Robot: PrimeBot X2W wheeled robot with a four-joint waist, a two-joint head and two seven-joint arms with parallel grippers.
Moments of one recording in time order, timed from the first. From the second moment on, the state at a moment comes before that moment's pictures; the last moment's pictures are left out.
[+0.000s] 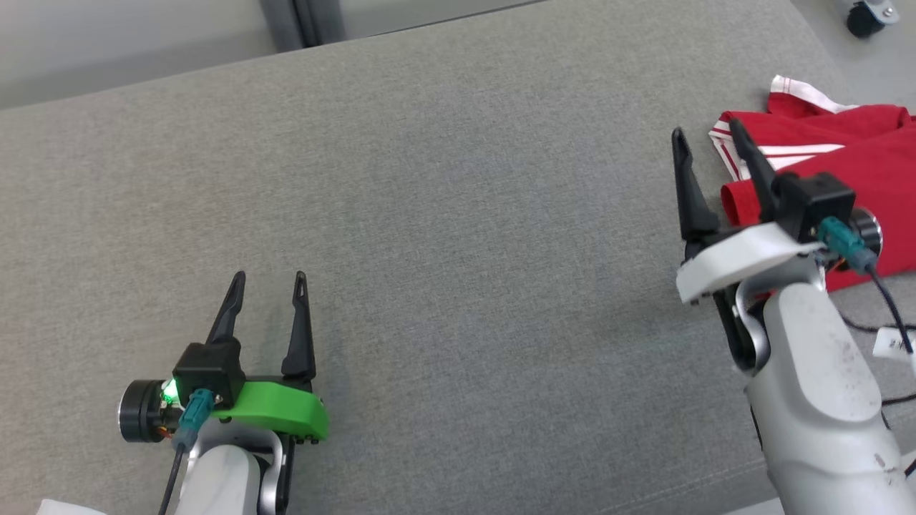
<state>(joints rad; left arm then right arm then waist) -0.21 0.05 -0.14 0.30 -0.14 -0.03 -0.26 -0.57 -0.05 -0.02 0.46 0.09 0.13 -0.26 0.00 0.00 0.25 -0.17</state>
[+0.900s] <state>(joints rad) 0.00 0.05 -0.06 0.30 -0.18 -0.01 -0.26 -0.22 -0.05 -0.01 0.48 0.20 0.13 -0.26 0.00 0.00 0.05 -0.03</state>
